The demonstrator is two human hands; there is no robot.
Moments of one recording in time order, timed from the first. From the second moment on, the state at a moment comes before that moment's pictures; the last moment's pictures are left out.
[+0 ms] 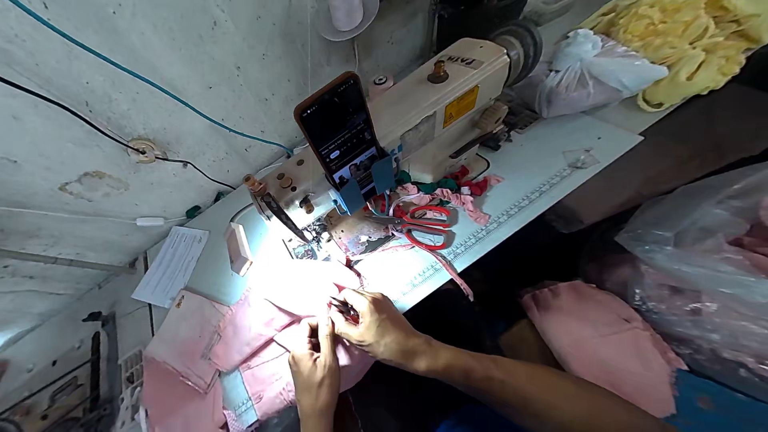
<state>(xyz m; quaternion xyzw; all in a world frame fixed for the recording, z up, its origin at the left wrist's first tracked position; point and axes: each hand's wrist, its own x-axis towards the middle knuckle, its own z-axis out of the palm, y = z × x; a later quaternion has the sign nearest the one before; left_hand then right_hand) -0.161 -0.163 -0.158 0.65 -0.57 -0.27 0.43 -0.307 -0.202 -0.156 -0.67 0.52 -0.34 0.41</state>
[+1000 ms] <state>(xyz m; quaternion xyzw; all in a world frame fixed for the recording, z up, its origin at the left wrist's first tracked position) -0.160 -0.176 -0.143 0.57 -0.57 -0.39 0.44 -0.344 -0.193 -0.130 -0.45 0.39 -0.30 0.74</state>
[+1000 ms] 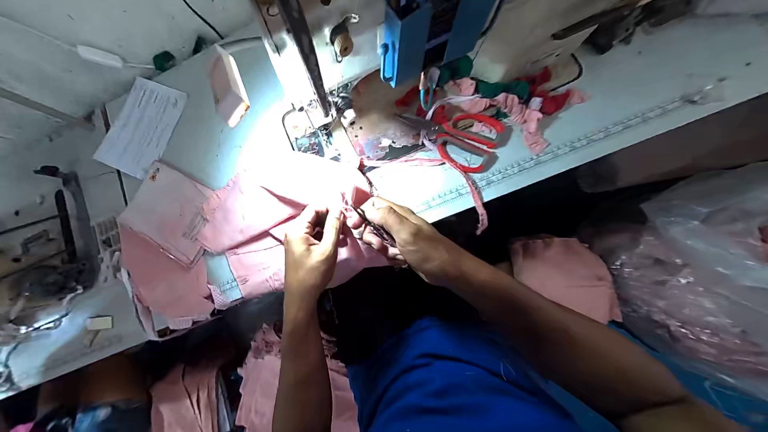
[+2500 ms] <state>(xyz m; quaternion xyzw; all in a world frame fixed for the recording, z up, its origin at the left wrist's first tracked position) -0.177 -0.165 -0.144 0.62 -0.59 -0.30 0.43 -0.324 -0.189 -0.142 -0.62 0.56 -0.33 0.44</state>
